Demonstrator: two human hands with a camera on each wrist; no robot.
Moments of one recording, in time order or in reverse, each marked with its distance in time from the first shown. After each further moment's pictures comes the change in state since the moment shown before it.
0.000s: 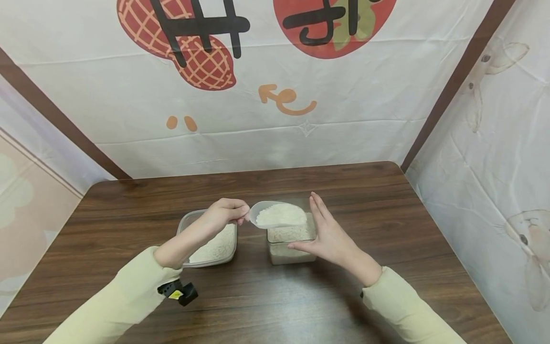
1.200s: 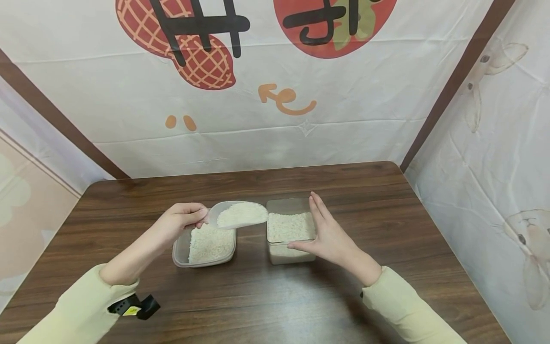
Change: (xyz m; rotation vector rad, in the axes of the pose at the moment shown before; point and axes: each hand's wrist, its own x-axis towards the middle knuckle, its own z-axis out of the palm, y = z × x) left_hand -0.042 -0.015 -0.055 -0.028 0.046 0.000; right_hand 0.000 -0.001 -0.001 0.000 -0.024 0.019
